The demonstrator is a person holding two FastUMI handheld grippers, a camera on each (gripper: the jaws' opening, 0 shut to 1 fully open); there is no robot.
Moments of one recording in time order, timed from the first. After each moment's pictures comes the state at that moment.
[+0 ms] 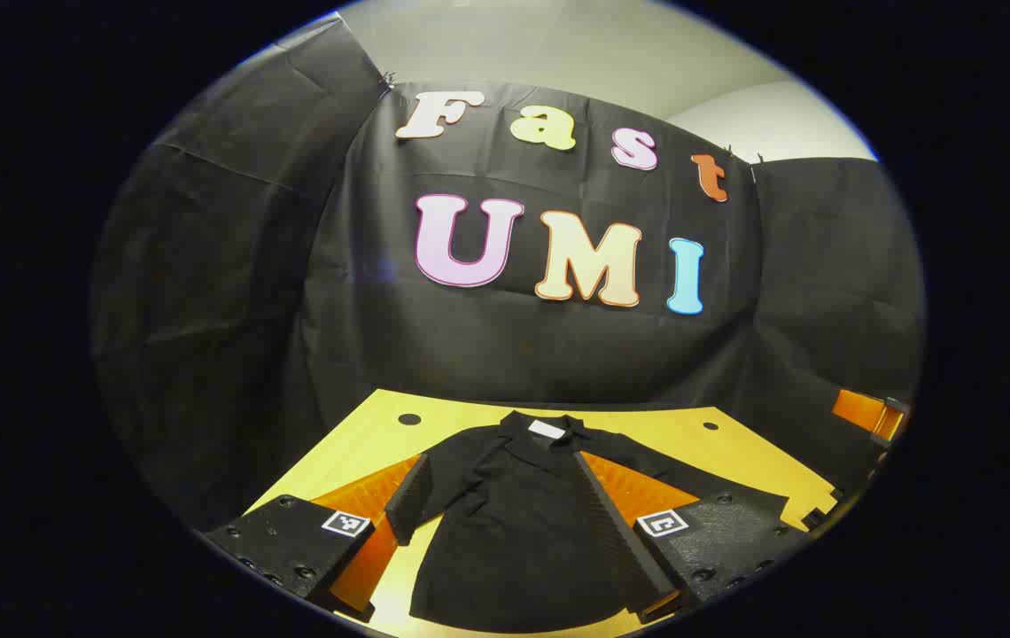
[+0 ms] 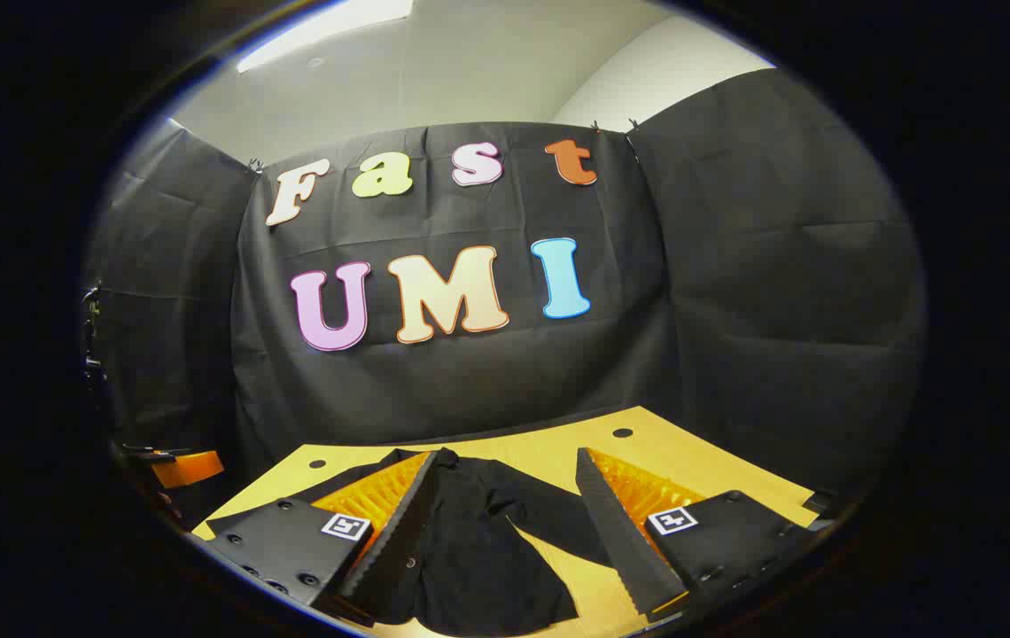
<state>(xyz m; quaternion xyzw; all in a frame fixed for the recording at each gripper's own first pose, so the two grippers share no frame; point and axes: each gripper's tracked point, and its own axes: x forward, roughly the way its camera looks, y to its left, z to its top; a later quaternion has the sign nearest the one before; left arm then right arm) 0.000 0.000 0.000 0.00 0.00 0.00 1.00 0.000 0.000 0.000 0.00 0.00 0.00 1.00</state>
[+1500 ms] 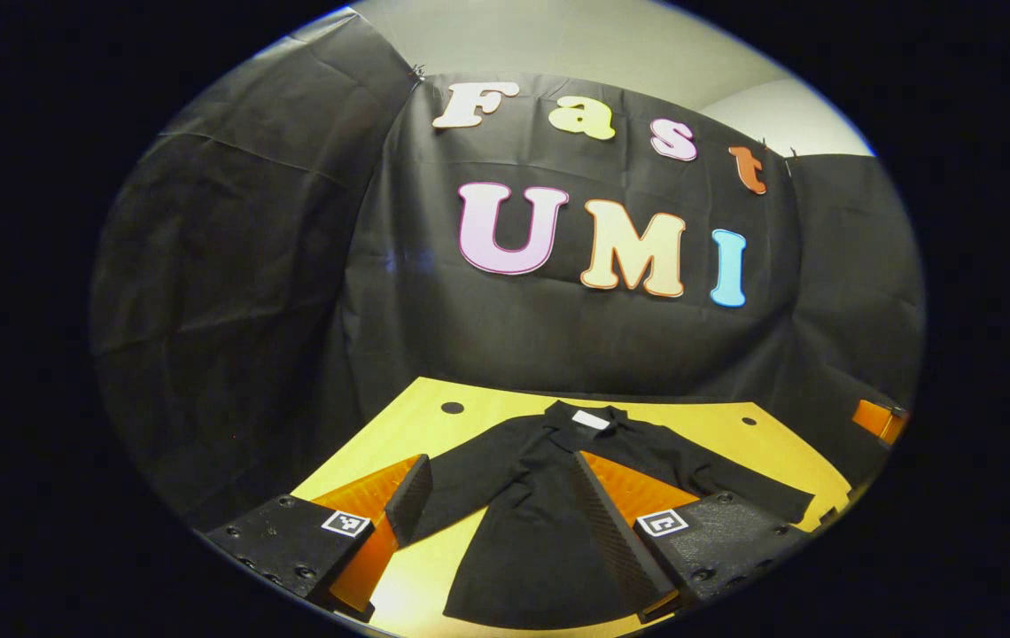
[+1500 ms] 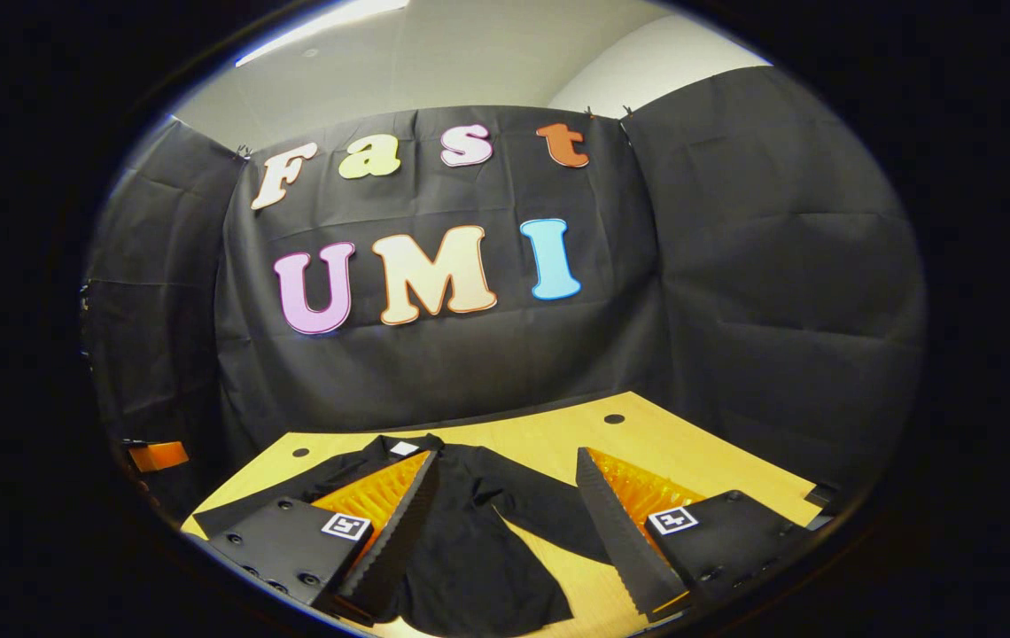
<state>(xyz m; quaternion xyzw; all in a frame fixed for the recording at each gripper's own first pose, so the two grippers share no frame) -0.002 0.051 -0.006 0.00 0.01 0.07 1.00 0.019 -0.027 -0.025 0.00 0.03 -0.03 1.00</state>
